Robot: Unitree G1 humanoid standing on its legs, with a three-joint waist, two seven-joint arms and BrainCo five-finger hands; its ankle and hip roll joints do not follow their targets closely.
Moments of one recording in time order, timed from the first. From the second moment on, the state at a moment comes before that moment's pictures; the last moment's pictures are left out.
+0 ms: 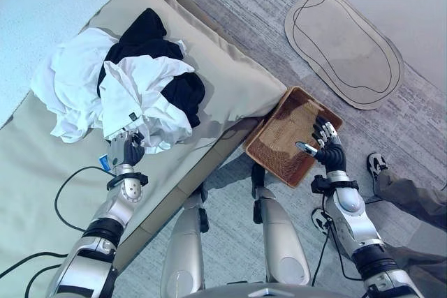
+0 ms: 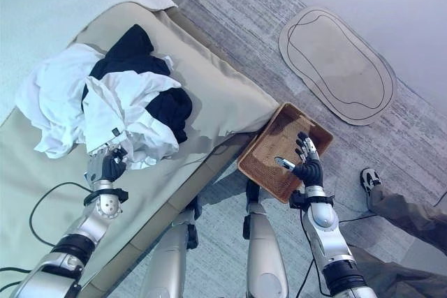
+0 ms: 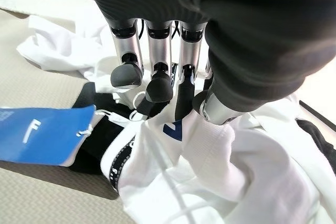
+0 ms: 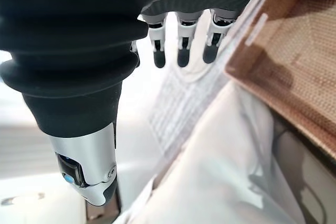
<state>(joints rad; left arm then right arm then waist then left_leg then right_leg) -0.33 0.50 -0.18 0.78 0.42 -0.16 0.63 -0.09 -0.36 0.13 0.29 0.35 -0.33 -0.16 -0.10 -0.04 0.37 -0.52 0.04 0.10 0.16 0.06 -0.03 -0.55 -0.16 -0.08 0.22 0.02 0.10</state>
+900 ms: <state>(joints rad) -0.01 0.55 0.14 0.11 0.42 -0.25 0.55 -0.02 -0.36 0.13 0.34 0.34 -0.31 -0.11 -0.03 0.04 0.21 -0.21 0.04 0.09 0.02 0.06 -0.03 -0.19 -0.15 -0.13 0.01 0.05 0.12</state>
